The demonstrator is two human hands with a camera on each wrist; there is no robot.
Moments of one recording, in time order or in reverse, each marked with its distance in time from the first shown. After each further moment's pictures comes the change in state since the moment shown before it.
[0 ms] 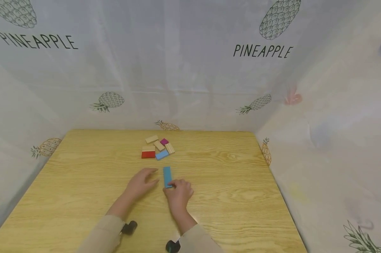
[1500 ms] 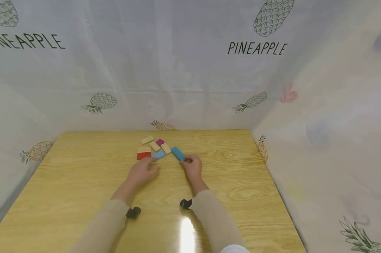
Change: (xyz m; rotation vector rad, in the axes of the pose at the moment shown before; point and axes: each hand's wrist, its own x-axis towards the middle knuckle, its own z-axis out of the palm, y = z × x) left_hand 0.056 0.013 -0.007 0.100 -0.055 -0.029; right_hand 0.124 0.053 -0.017 0.352 -0.120 0.168
